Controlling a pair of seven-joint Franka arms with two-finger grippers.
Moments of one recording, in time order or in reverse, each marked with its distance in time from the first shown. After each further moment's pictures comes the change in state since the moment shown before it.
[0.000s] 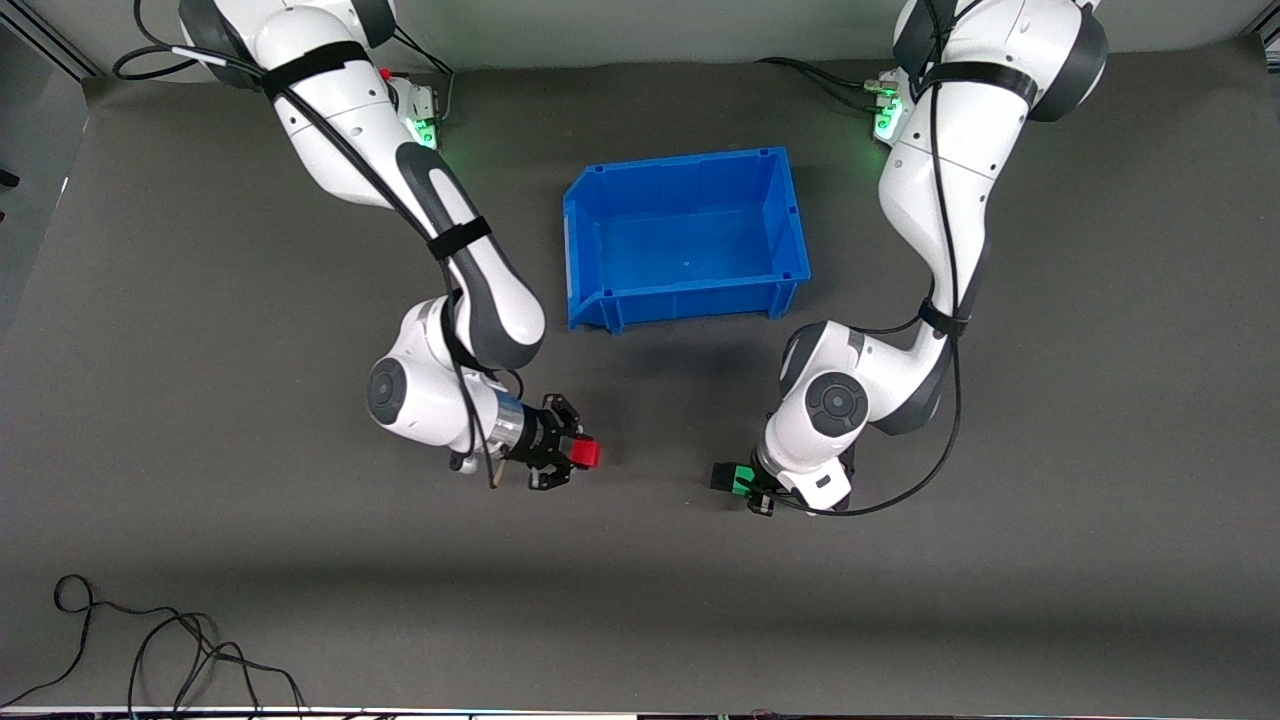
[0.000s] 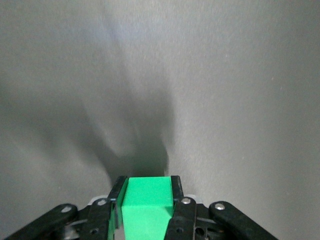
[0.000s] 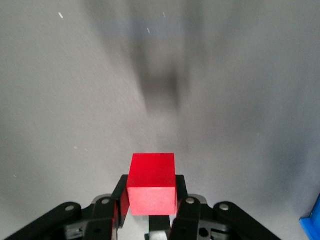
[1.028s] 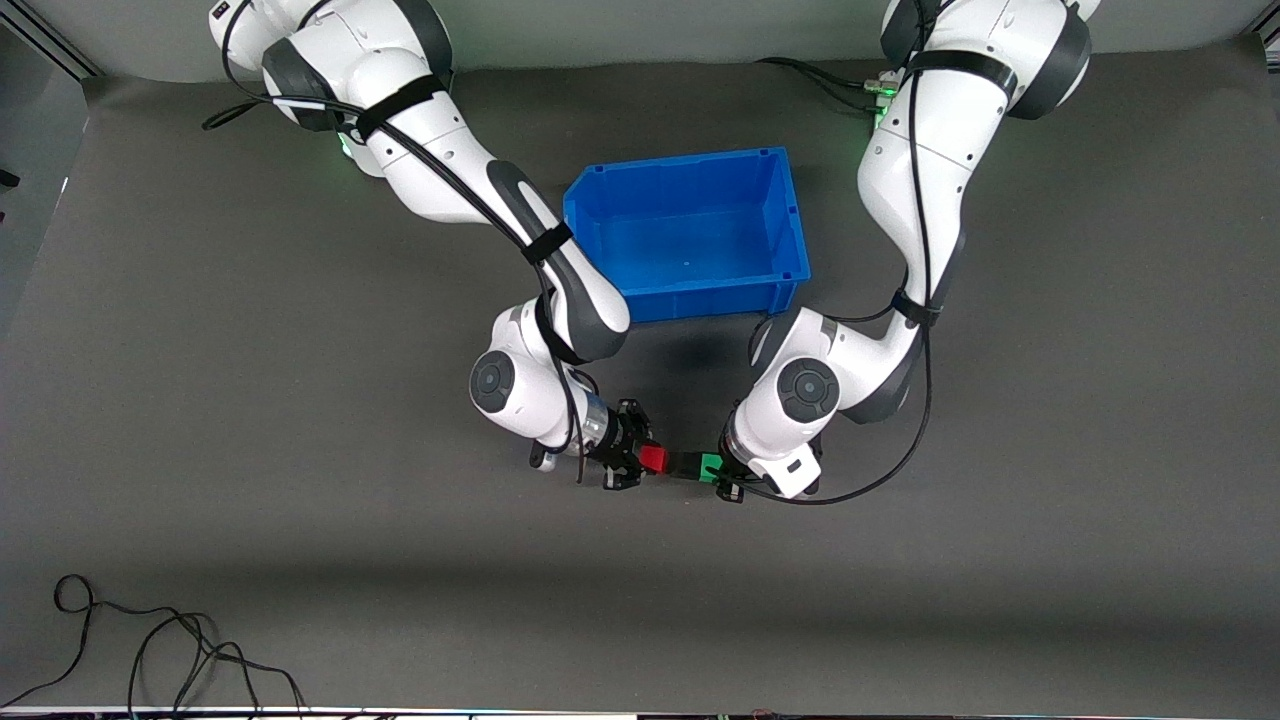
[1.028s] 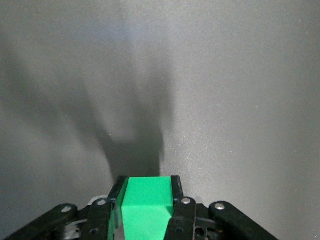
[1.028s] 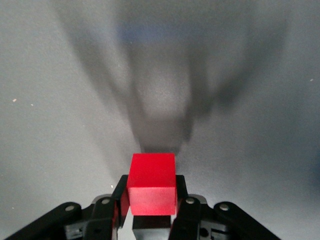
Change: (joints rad) left arm -0.041 -0.001 -0.013 0.022 -0.066 -0.004 -0.113; right arm 0.106 0.210 0.002 0.221 0.000 0.106 0.126
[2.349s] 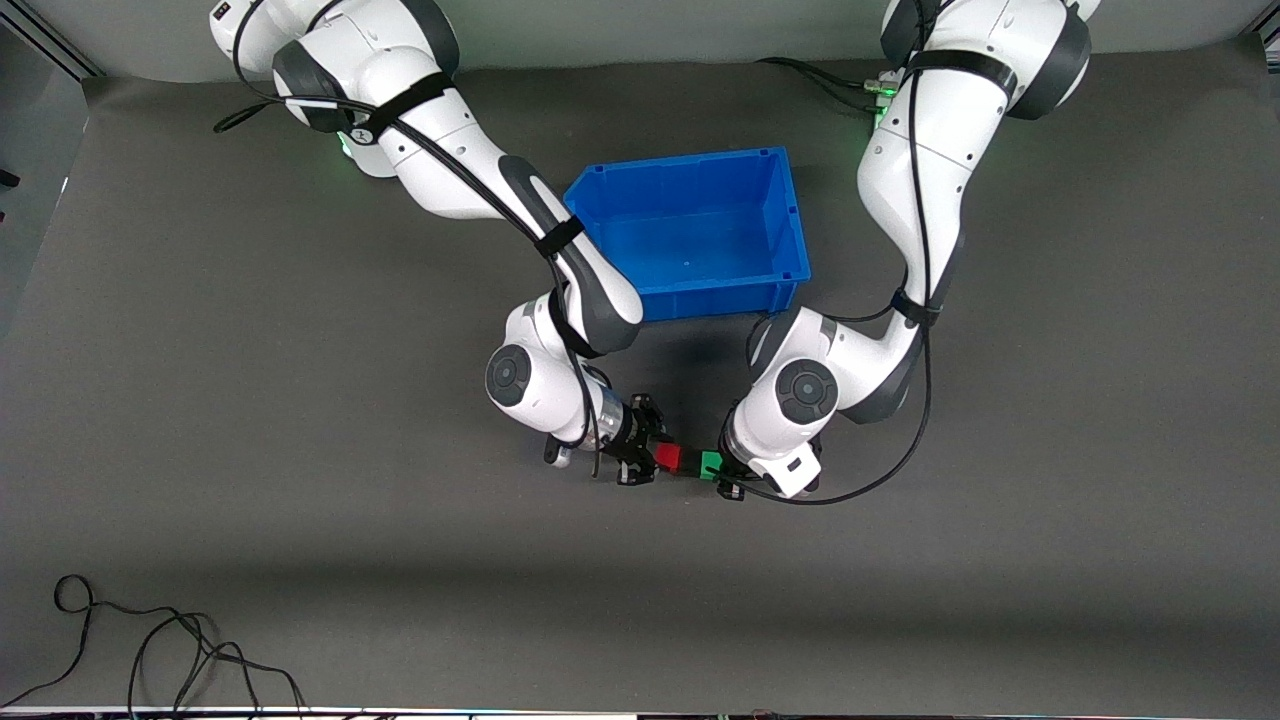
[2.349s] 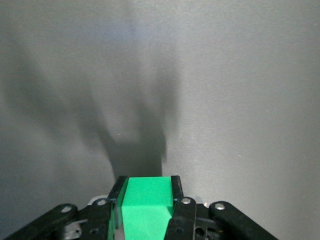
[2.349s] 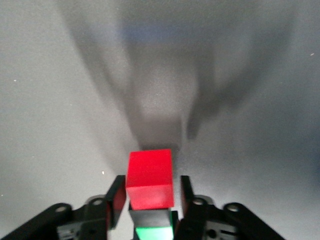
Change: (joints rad) left arm -0.001 0.000 -0.002 0.002 0.001 -0.034 -0.013; right arm 0.022 0.018 -0.007 0.037 0.000 0.002 0.021
